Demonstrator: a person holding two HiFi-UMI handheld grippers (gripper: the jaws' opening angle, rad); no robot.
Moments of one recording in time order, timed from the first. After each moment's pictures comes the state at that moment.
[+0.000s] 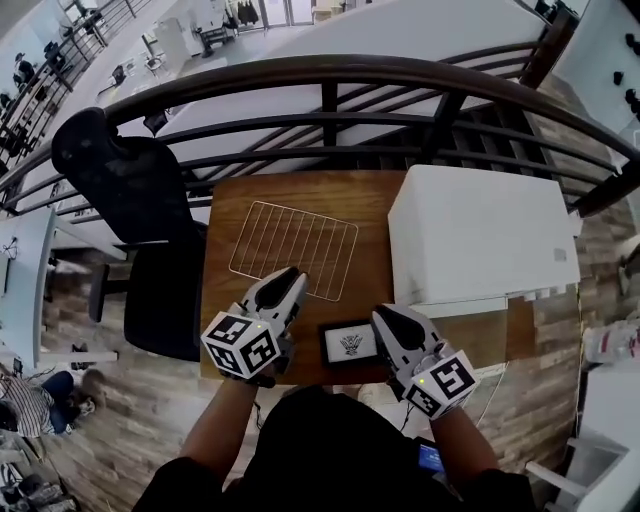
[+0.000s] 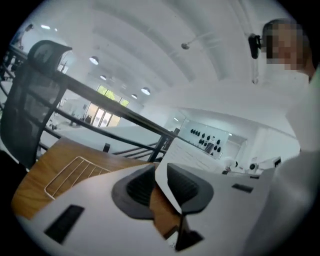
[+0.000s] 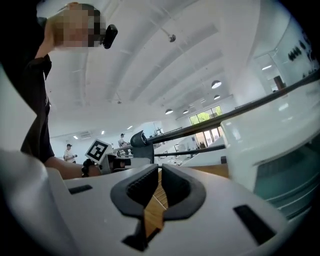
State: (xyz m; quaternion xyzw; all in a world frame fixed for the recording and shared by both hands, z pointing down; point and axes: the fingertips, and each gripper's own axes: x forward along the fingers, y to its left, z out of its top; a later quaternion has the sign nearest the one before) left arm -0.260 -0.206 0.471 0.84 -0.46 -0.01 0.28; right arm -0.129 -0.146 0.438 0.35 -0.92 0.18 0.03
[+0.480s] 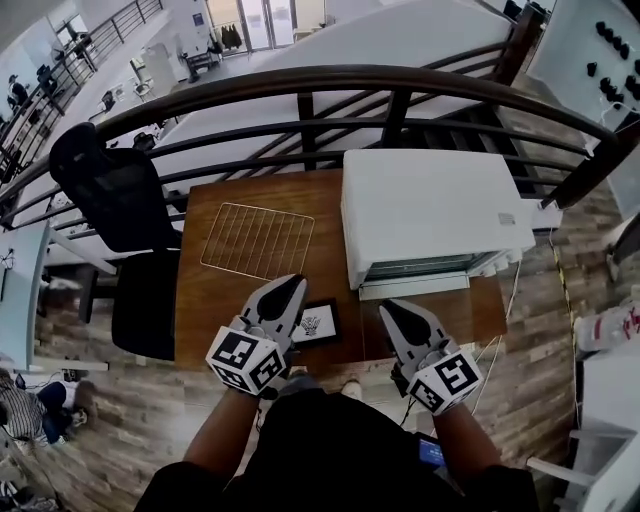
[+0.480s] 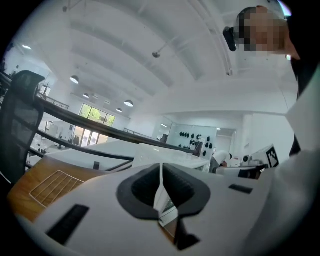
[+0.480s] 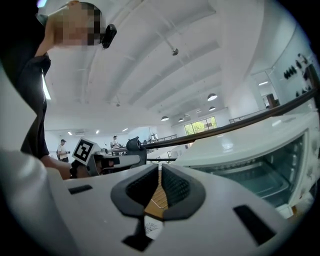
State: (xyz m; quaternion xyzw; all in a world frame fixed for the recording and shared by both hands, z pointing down) left arm -0.148 -0.126 0.402 0.88 -0.44 -0.03 0.16; right arm -0.014 -0.081 0.394 0.40 -0.91 0.13 0.02
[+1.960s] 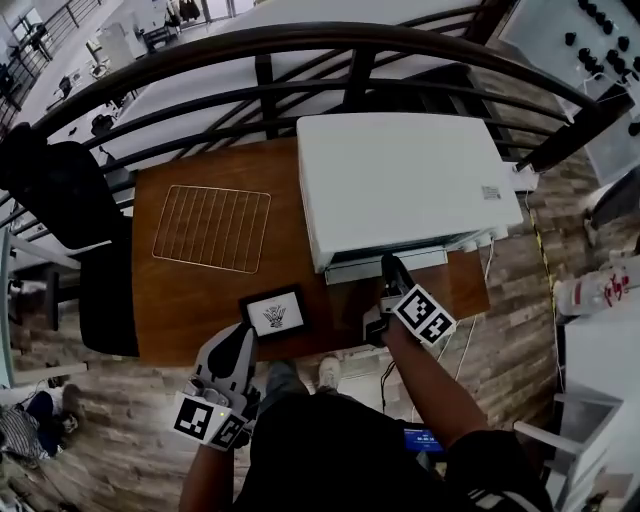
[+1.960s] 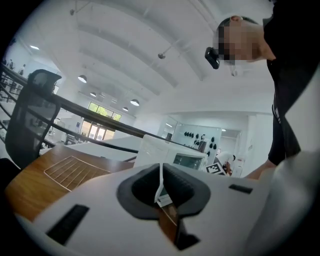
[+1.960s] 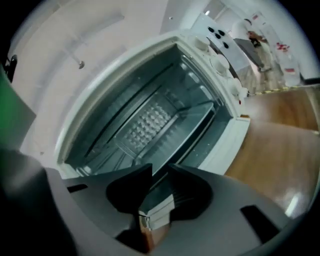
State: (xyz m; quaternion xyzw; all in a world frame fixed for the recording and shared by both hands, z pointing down) left arm -0.165 -0.060 0.435 0.86 -0.47 -0.04 0.19; right arm 0.128 -0.171 0.573 0.63 -0.63 0.43 -0.12
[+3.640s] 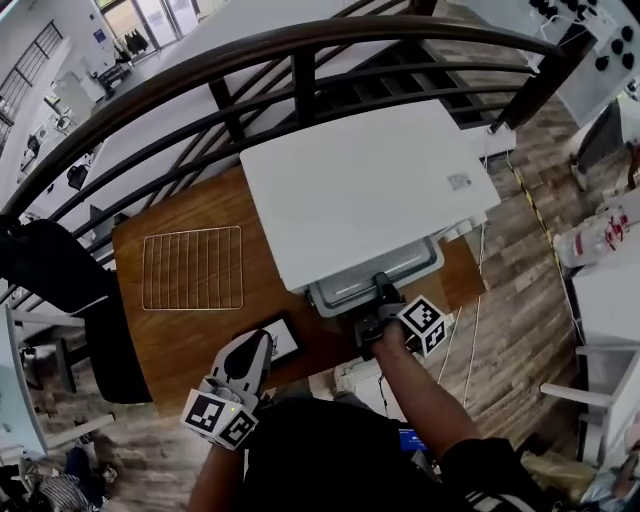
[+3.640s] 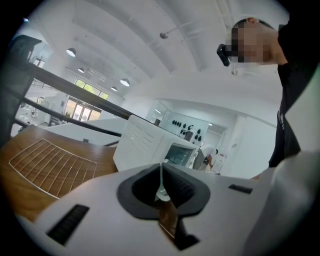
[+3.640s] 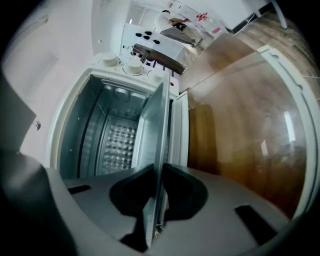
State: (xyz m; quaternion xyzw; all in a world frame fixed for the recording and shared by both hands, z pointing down) left arm -0.108 -0.108 0.466 0.90 -0.36 0.02 0.25; right arm 0.159 -0.142 0.623 0.62 -0.42 0.58 -0.32
